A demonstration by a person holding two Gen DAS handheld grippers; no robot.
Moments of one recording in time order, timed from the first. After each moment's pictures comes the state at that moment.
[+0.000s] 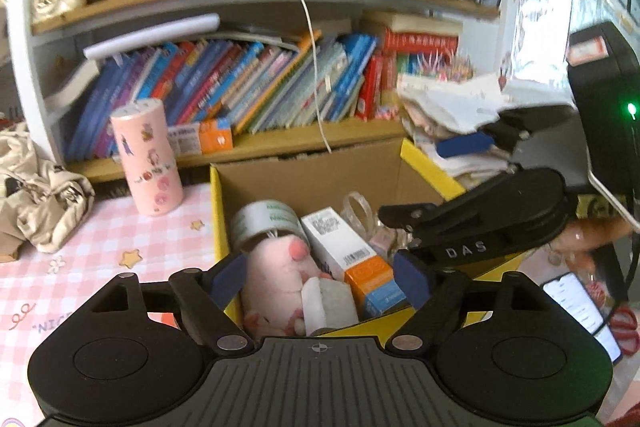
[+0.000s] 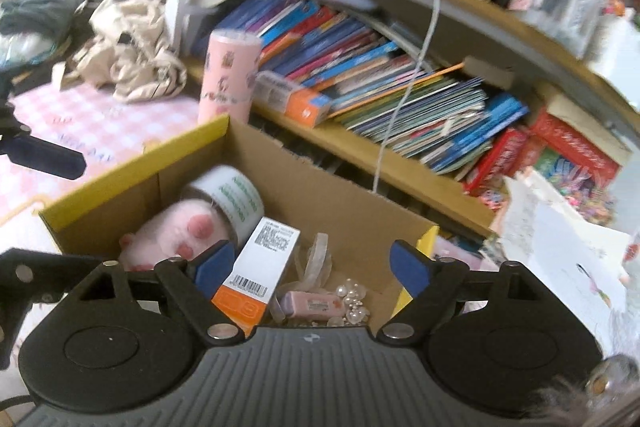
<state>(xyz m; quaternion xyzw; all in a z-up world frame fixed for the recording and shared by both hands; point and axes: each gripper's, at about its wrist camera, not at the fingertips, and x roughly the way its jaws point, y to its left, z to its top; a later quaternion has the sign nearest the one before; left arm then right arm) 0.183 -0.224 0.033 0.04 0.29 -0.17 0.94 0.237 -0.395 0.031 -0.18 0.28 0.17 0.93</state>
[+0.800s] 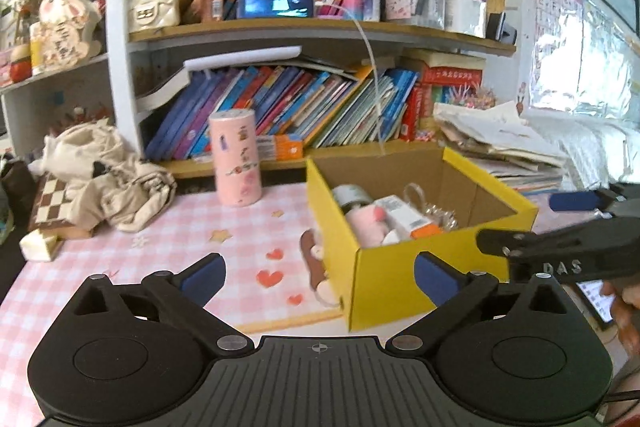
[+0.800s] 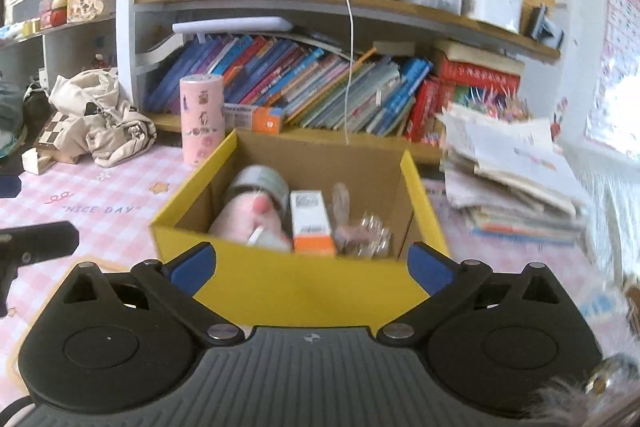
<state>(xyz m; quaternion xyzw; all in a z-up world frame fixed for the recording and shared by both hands) 0.094 -0.122 0.031 0.04 0.24 -0.13 0.96 0.095 -0.336 0.023 -0.04 0.26 0.02 0.97</state>
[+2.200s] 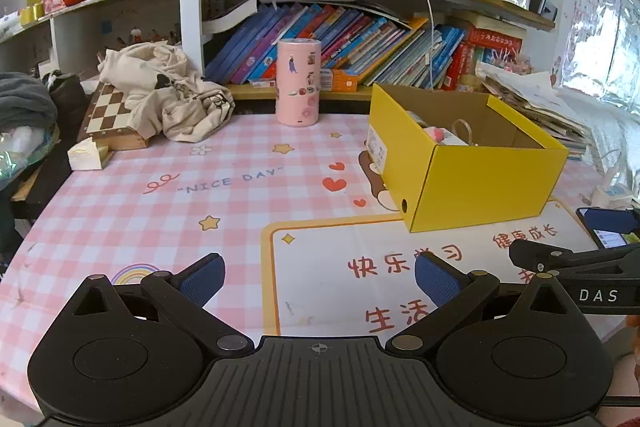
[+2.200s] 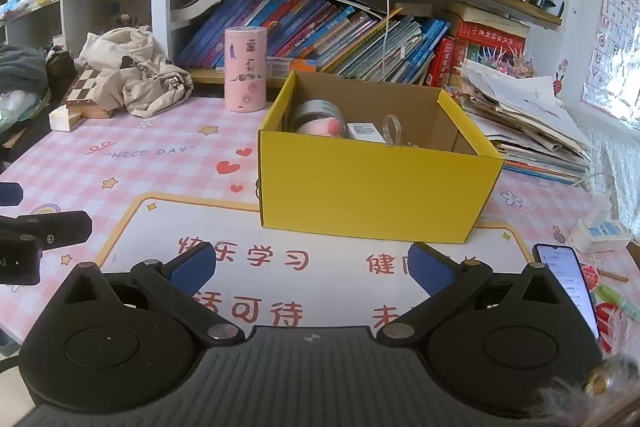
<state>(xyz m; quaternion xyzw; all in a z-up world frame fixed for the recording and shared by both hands) 0.049 -0.045 0.000 0.00 0.31 -0.09 0.95 0.031 -0.261 -0.005 -0.04 0.30 0.02 0.95</state>
